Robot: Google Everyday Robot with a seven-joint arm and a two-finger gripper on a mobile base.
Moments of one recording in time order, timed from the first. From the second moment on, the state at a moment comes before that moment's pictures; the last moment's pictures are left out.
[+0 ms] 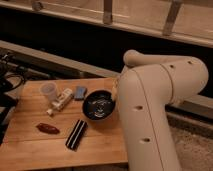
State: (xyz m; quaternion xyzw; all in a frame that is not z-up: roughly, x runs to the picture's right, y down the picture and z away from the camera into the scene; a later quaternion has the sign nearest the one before) arm 0.057 0.060 0.826 -0.49 0.12 0.55 0.66
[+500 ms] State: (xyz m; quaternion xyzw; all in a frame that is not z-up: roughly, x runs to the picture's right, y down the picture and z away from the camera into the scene) arm 0.048 0.068 0.830 -0.50 0.12 0.55 0.66
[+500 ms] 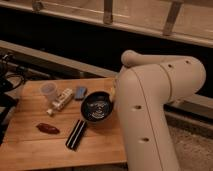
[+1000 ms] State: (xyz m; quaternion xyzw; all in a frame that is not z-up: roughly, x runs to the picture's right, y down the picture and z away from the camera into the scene) arm 0.041 0.068 0.825 -0.50 0.12 0.54 0.67
